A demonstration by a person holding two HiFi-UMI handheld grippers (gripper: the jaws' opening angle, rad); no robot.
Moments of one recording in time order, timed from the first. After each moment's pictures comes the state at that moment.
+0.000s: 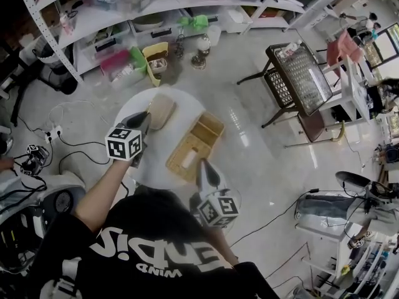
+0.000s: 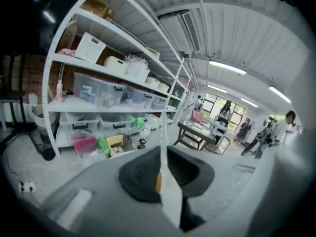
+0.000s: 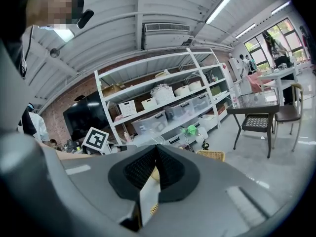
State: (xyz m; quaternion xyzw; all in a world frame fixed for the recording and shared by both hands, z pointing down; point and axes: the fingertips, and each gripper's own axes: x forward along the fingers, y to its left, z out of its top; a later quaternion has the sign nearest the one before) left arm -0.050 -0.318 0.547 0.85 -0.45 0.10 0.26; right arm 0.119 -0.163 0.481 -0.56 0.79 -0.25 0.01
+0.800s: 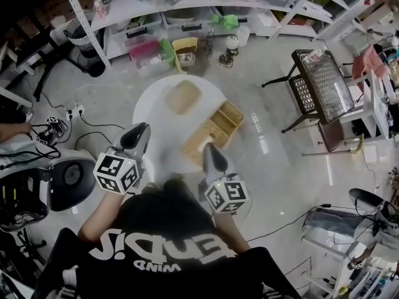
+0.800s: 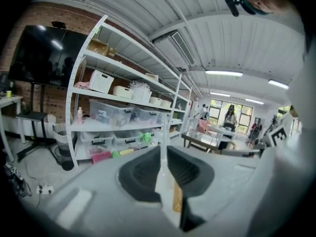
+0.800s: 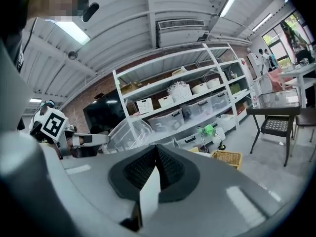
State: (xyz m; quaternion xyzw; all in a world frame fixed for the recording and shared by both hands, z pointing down) left arm -0.094 -0.157 0.445 0.84 -0.52 0.07 0.18; right arm 0.085 -0.133 0.475 -0.48 0.85 -0.22 0.00
